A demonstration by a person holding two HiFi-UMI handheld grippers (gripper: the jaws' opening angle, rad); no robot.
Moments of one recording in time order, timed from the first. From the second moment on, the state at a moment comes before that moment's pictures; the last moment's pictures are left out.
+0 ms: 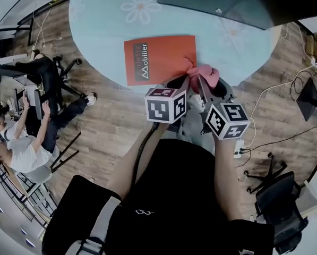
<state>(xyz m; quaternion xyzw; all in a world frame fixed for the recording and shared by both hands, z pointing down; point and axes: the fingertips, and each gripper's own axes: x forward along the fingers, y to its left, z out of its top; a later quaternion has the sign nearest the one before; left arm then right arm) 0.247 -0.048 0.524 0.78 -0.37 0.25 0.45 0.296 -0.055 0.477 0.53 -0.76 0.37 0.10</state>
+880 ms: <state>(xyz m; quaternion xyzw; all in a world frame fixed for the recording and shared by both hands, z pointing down) 0.148 -0.175 0.281 0.83 -0.50 0.02 0.24 0.243 -0.154 0.253 0.49 -0.87 0.11 -0.03</state>
